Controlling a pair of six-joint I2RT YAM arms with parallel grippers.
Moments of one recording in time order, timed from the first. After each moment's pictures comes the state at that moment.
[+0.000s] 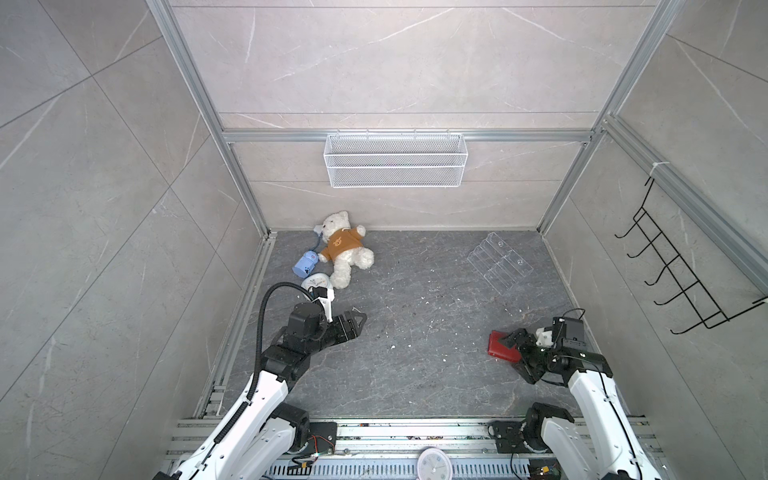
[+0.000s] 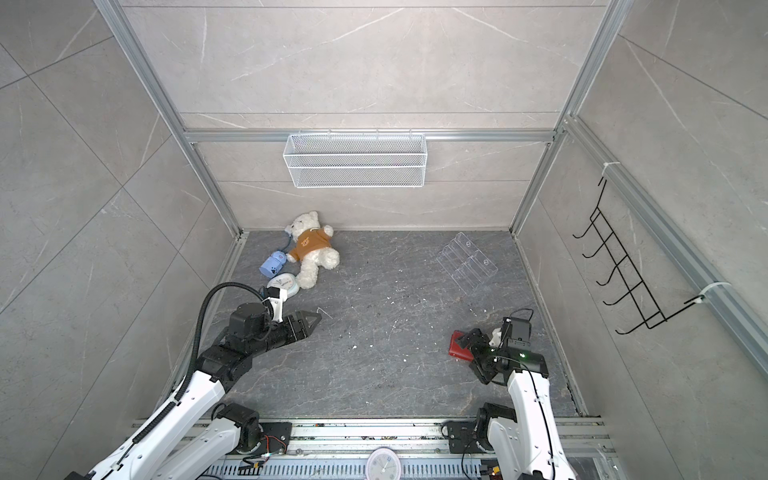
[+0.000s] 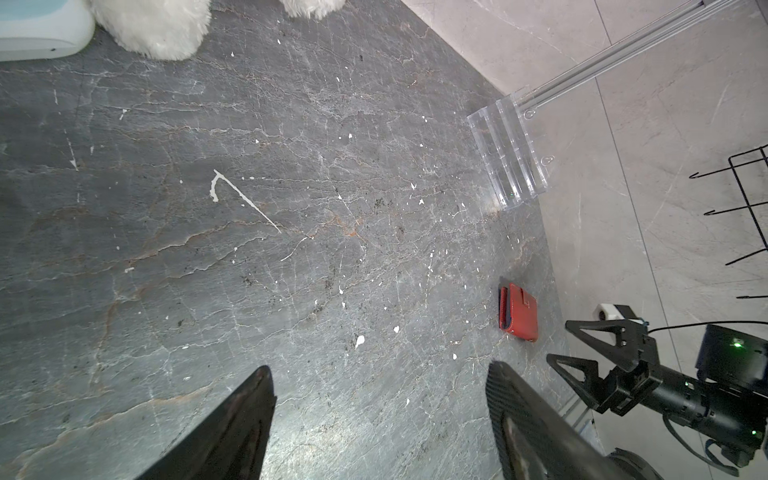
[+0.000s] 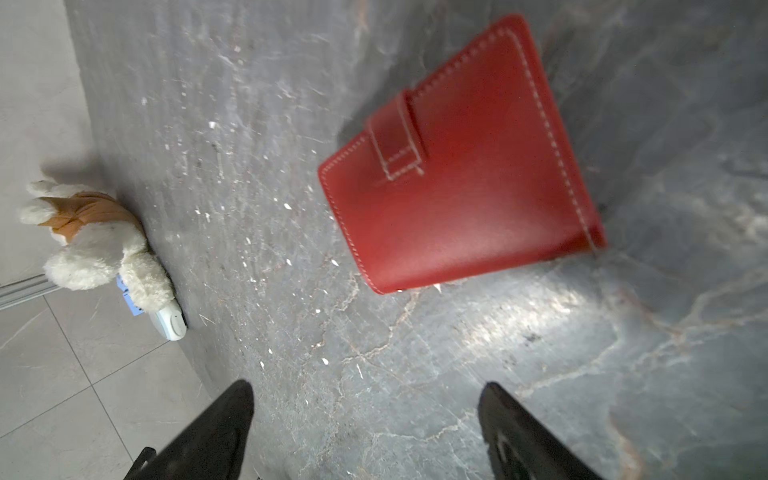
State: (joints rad) left arm -0.37 0.79 0.56 -0.35 0.32 -0.66; right arm -0.23 0.81 0.48 -0.83 -0.51 0.77
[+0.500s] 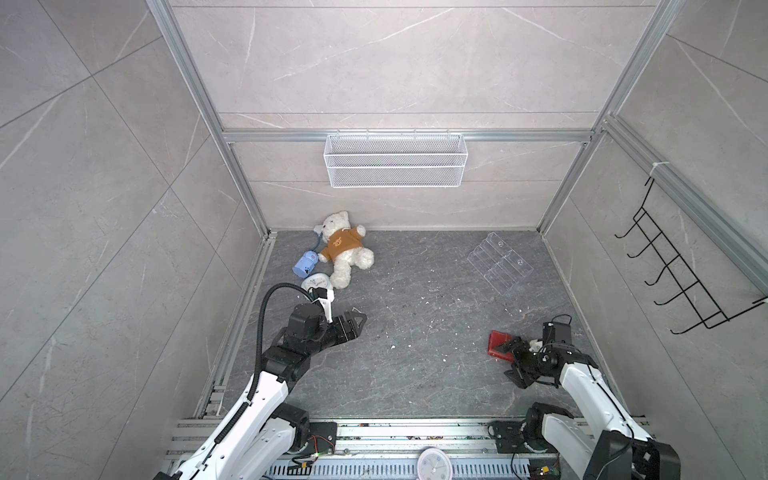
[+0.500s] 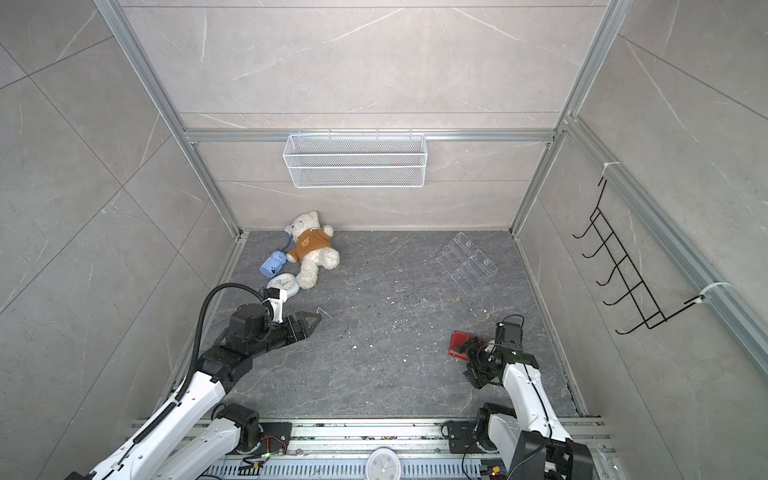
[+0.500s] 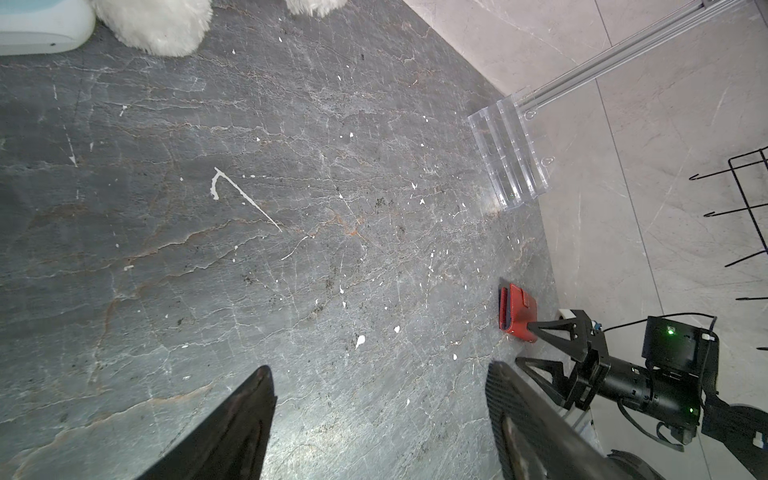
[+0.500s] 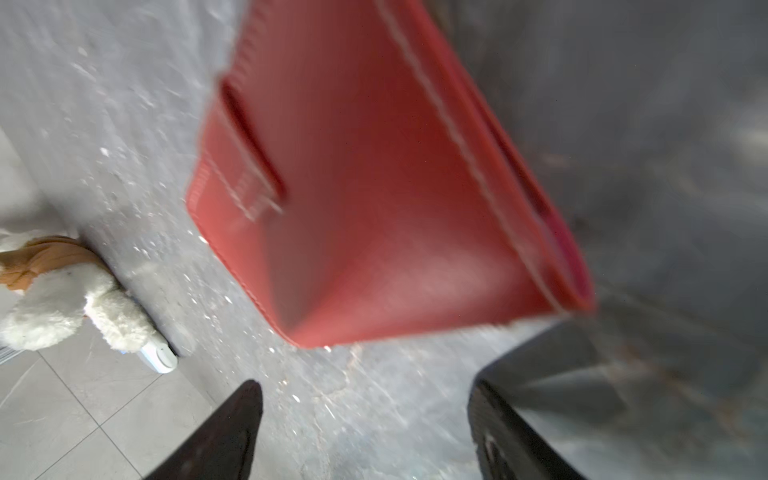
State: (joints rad) left arm -0.37 0.79 0.55 -0.34 0.32 -0.67; right arm -0.23 0.99 0.37 -0.59 -0.50 0.87
